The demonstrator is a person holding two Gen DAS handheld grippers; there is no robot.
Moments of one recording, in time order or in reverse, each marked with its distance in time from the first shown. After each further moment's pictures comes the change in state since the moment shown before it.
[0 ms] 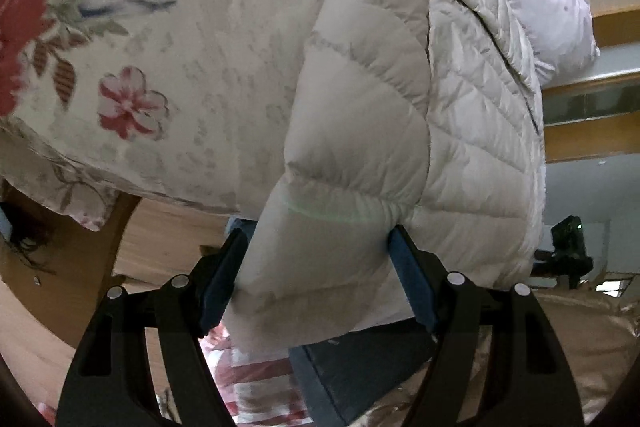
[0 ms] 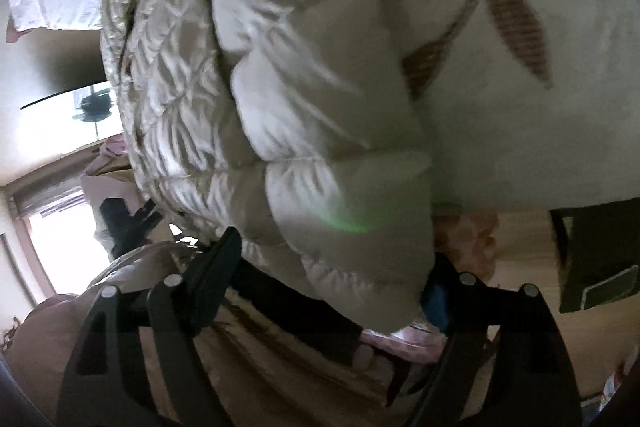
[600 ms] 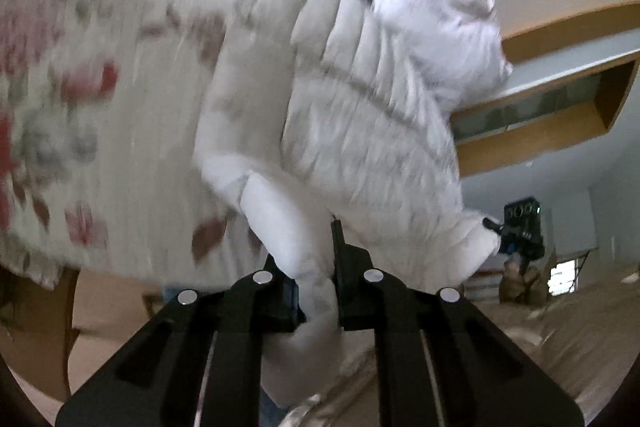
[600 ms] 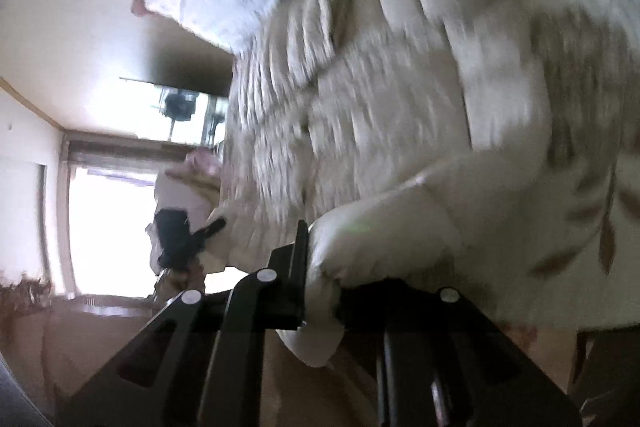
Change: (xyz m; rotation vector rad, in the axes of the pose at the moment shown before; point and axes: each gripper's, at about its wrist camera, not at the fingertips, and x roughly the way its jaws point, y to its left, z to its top) left arm -0.062 -0.036 0.025 0.103 -0.164 -0.273; right arm -0.072 0.111 0.010 -0.320 -0.323 0.216
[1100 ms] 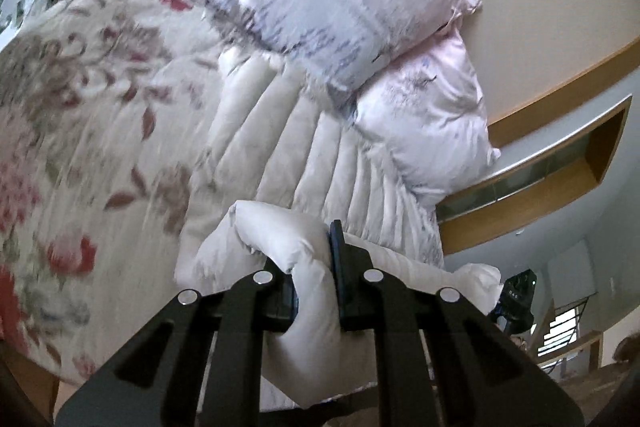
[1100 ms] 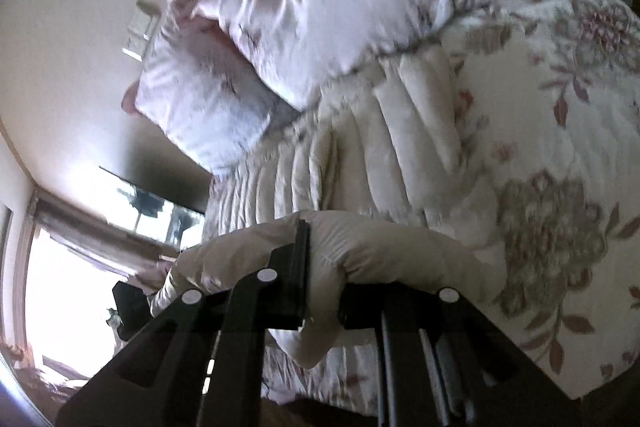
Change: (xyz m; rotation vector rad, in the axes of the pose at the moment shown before) left arm -0.004 -0.022 0.089 -0.027 -0.252 -0.024; right arm -0.037 0.017 0.056 -0.014 -0.415 -0.129
